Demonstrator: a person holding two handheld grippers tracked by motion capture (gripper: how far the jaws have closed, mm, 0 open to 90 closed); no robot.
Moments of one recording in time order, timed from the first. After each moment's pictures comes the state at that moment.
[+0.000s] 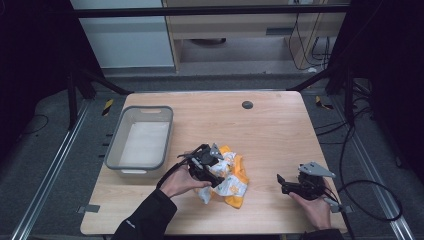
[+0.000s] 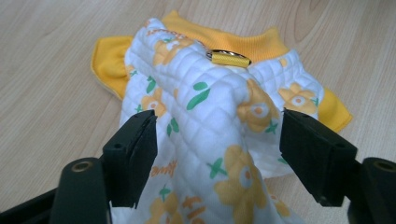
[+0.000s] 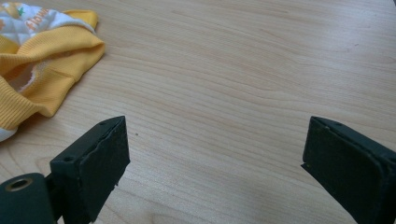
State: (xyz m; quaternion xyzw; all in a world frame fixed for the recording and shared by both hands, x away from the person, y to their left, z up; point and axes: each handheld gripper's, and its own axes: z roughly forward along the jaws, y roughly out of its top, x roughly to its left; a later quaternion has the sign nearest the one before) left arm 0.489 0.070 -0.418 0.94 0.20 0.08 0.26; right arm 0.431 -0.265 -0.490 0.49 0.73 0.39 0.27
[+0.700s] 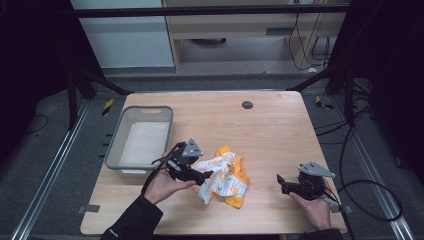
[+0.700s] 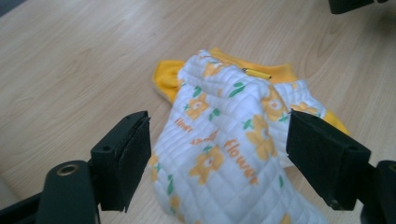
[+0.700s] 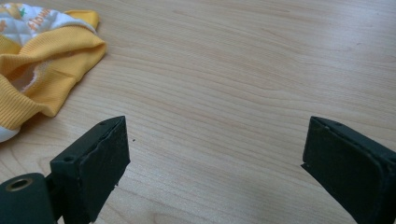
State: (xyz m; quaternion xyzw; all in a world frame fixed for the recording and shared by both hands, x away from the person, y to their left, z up) left arm 0.467 0.124 -0.392 0.89 0.25 0.14 0.36; right arm 0.431 -0.265 -0.491 0.49 0.73 0.39 0.27
